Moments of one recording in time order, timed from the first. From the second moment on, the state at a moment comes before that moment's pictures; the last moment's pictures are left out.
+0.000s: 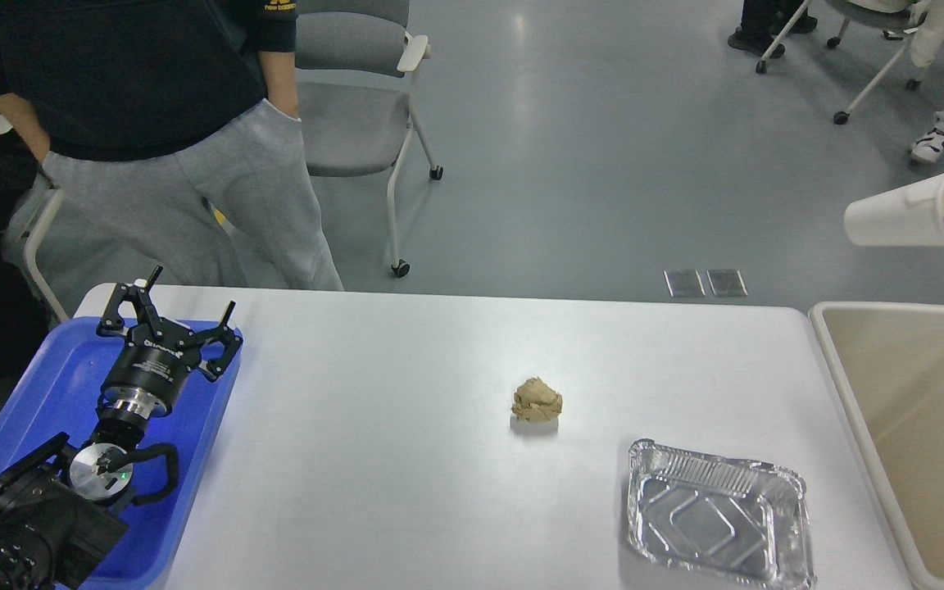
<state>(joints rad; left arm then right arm) -0.56 0.28 -0.94 -0.27 -0.14 -0.79 -0.32 1.15 -1.10 -0.17 0.99 -0.33 0.04 0.16</state>
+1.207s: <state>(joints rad) -0.56 0.28 -0.94 -0.27 -0.14 -0.79 -0.32 0.56 -0.44 0.20 0.11 0.15 -0.14 0.15</state>
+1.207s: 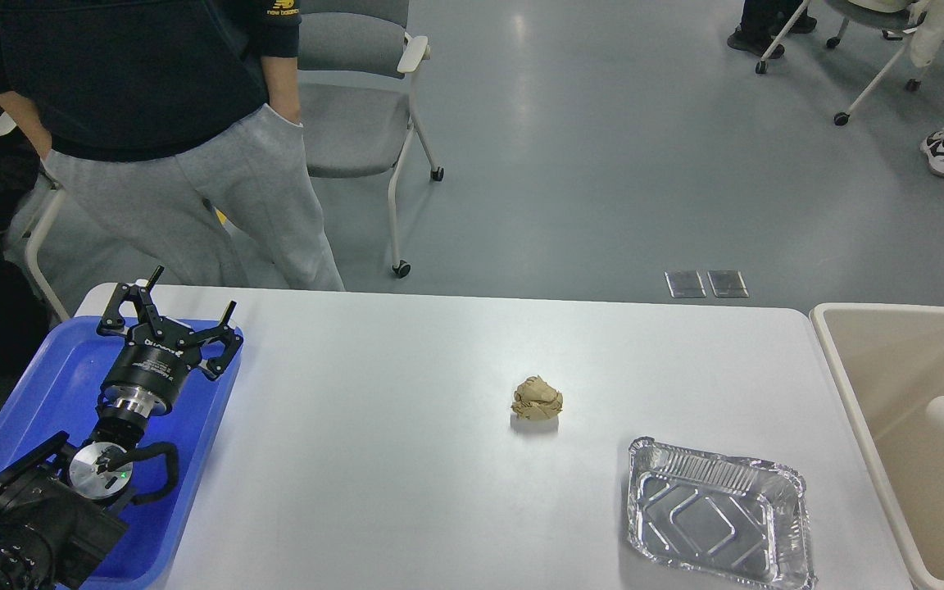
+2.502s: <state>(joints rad) -0.56 0.28 -0.94 -0.27 -0.14 -0.79 -0.32 0.42 -0.12 1.35 0.90 -0.65 -0.09 0.39</state>
